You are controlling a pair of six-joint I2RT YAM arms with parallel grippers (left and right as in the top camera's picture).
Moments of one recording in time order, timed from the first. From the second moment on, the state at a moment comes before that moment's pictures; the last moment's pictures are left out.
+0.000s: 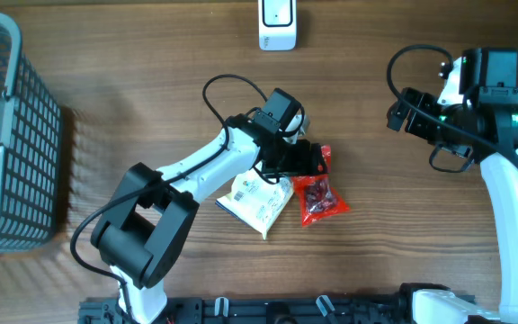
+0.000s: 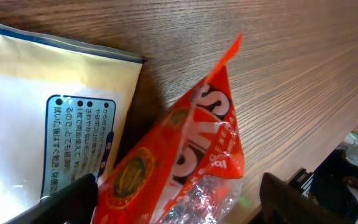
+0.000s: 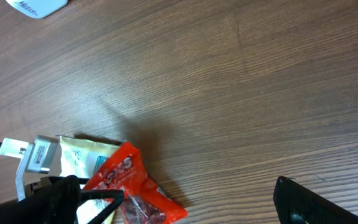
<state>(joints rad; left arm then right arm) -0.65 1.93 1.26 -0.53 0.52 -0.58 -0.04 1.36 1.37 -1.11 -0.13 0.33</state>
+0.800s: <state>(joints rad) -0.65 1.70 1.26 -0.64 0.36 -0.63 -0.04 1.36 1.37 -1.11 -0.13 0.33</state>
